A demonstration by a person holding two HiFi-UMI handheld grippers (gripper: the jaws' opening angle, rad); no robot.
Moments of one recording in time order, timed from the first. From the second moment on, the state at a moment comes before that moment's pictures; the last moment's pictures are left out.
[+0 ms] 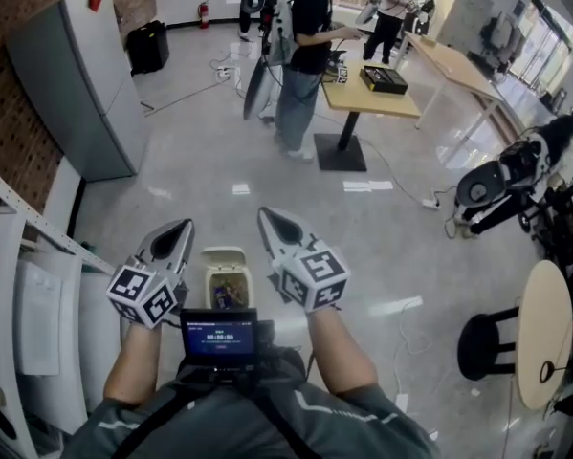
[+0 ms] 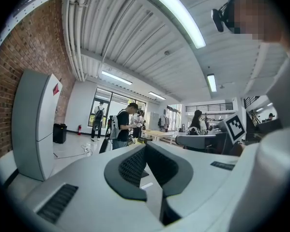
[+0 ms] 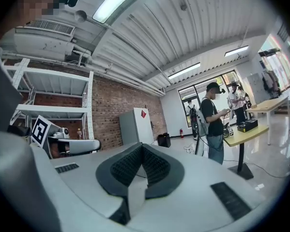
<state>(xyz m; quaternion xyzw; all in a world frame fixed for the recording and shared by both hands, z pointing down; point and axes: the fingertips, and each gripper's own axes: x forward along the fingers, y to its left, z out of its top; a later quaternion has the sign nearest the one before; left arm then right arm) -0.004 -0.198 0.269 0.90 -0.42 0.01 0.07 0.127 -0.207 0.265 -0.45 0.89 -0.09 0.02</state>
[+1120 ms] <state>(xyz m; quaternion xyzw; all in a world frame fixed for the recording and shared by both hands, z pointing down) -0.055 -0.315 0.342 0.91 -0.38 0.05 0.14 0.073 -0.312 0.329 -0.50 0.85 -0.15 -0.04</state>
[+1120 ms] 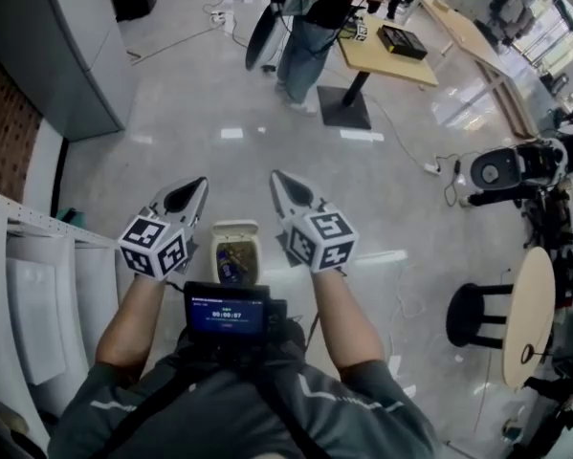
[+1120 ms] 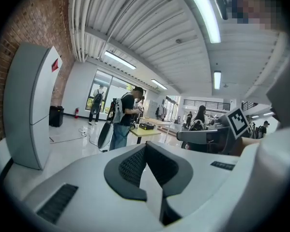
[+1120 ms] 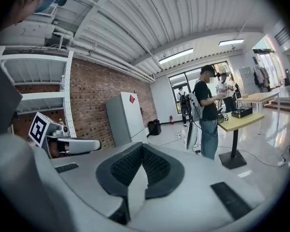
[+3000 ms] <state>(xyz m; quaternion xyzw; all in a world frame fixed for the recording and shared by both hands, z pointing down) -0.043 -0.338 0.753 0.80 -0.37 0.29 0.37 0.047 -0.341 0.750 -0.47 0.76 -0.38 -0.25</state>
